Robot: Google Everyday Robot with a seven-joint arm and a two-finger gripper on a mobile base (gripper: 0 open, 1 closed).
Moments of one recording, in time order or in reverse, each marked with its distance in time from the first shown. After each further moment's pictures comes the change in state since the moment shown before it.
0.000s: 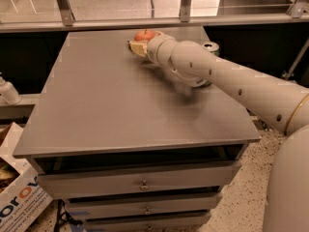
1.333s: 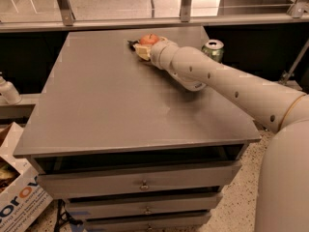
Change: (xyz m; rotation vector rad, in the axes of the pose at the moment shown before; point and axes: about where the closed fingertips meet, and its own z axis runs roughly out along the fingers) arm 0.030 -0.018 0.011 0.041 0.019 0.064
